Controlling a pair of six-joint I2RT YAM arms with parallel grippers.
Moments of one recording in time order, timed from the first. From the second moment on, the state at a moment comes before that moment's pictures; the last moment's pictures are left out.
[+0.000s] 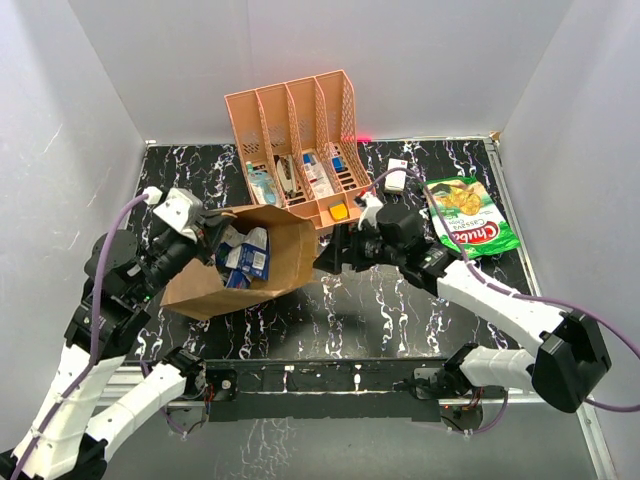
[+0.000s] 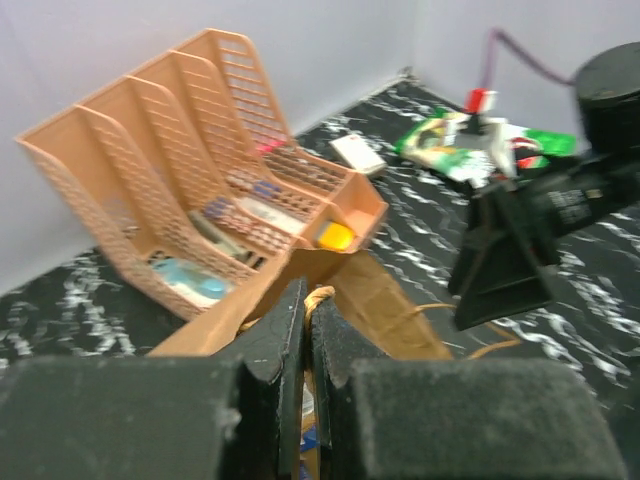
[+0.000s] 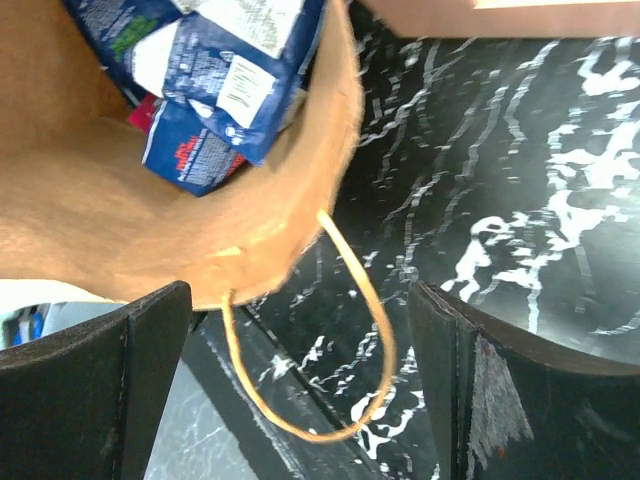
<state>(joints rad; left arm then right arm) -0.52 0.67 1.12 -0.46 0.12 0.12 0.64 1.18 0.85 -0.17 -0.34 0.57</state>
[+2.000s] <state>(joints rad) -0.53 0.53 0.94 -0.34 0.30 -0.29 1.15 1.19 0.55 0.08 0.19 1.31</state>
